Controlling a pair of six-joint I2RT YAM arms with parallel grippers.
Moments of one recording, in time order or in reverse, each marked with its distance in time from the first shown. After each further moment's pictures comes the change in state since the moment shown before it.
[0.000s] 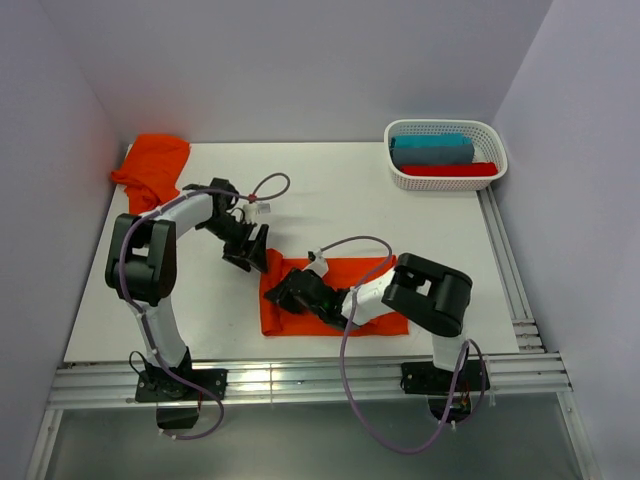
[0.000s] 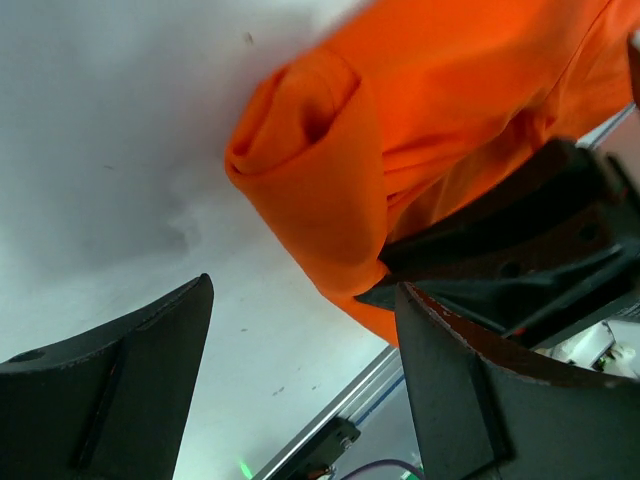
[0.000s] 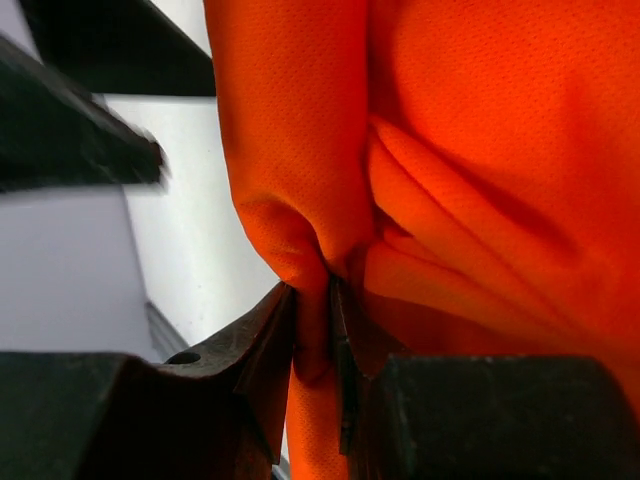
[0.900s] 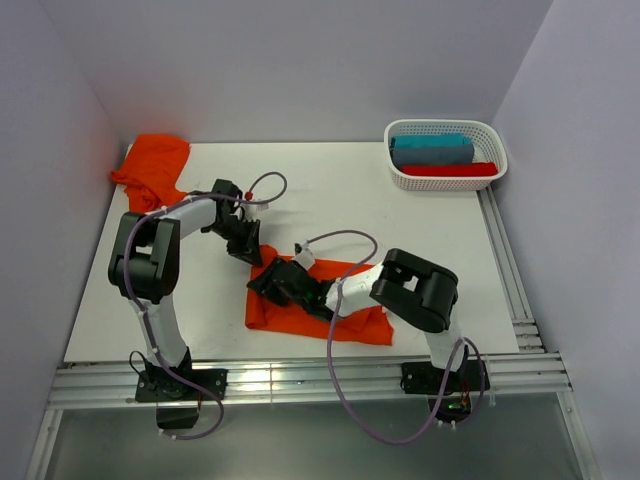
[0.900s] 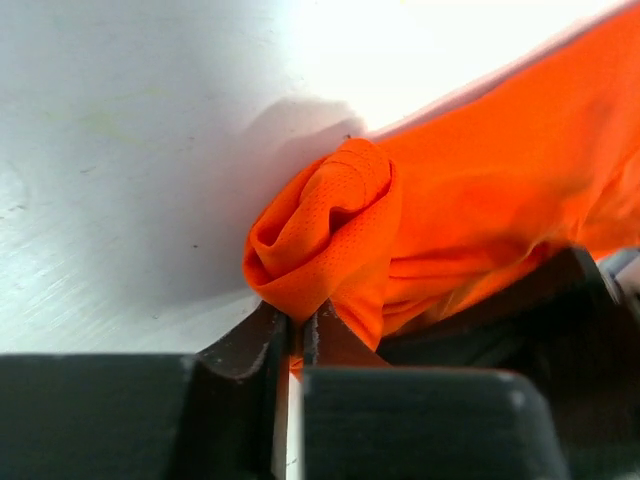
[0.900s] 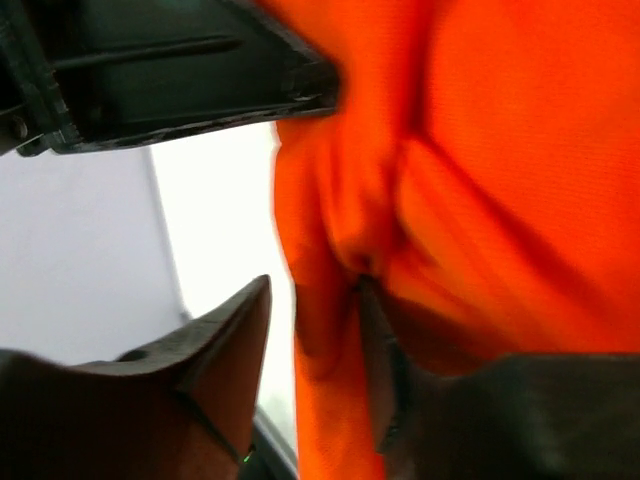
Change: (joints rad) left arm -0.008 0.023 -0.101 0.254 -0.073 -0.171; right arm -0.034 0.097 0.101 0.058 -0.061 0.031
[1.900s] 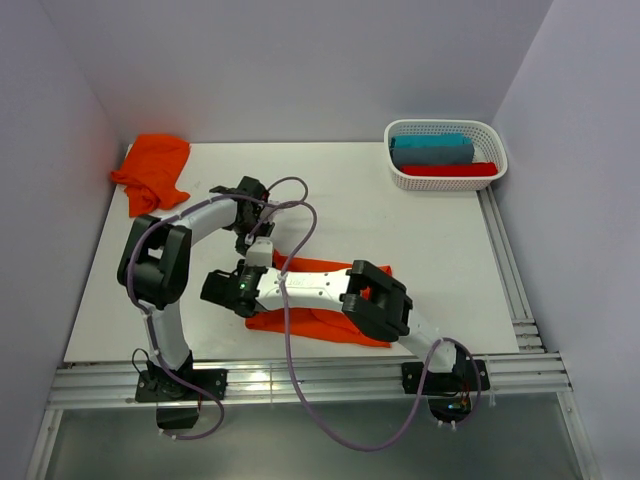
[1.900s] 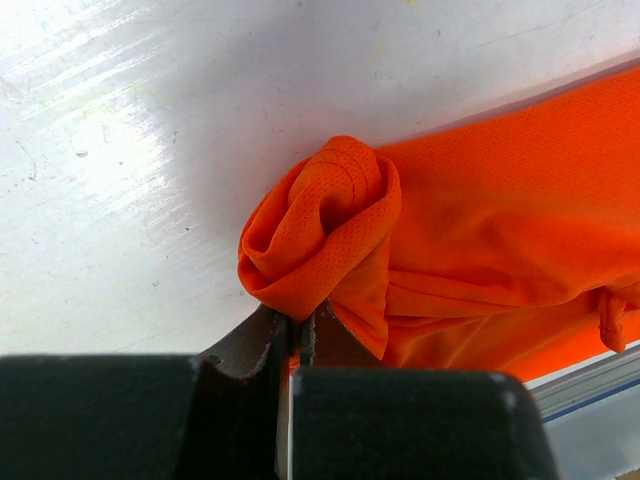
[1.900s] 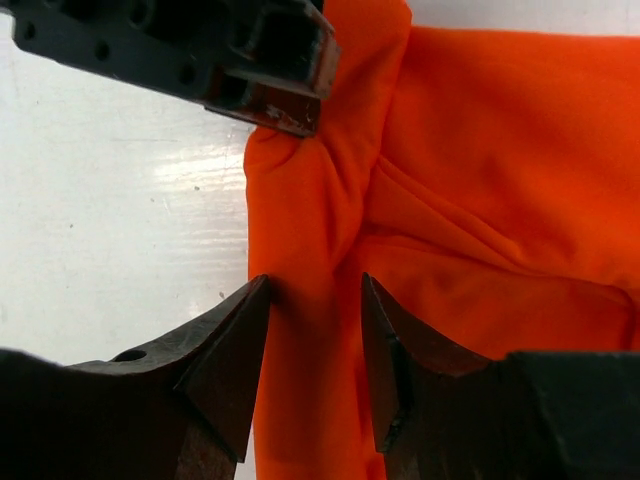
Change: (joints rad) left arm -0.164 -0.019 0.089 -0.101 -0.323 -0.054; right arm 0.187 0.279 0.948 -1.434 0.560 -0.122
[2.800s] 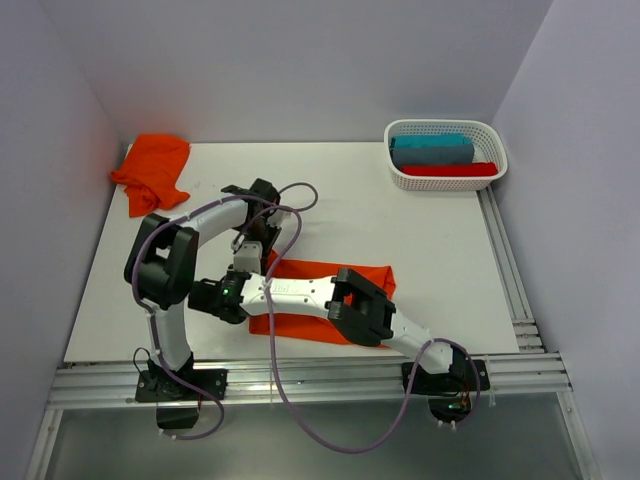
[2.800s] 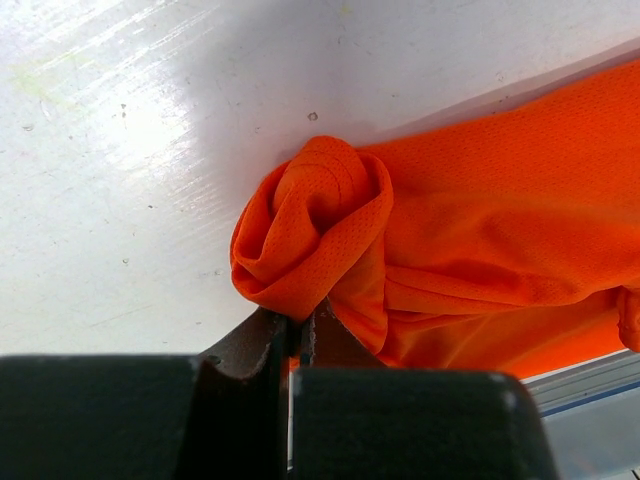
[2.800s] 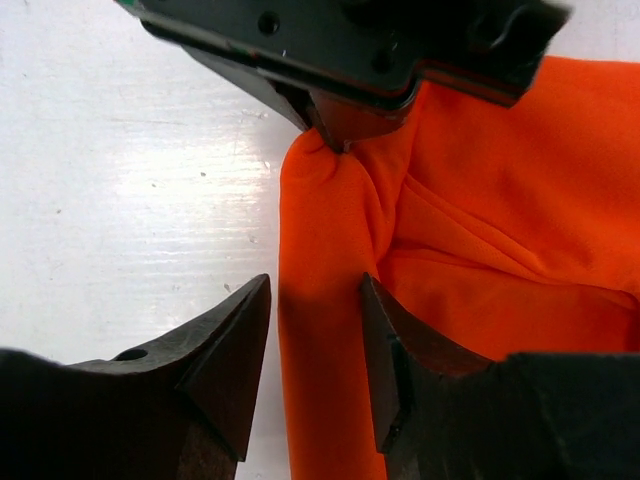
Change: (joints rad) left arm -0.071 0.022 0.046 -0.084 -0.080 -0.023; right arm 0.034 0.146 0.236 -0.214 0.072 0.003
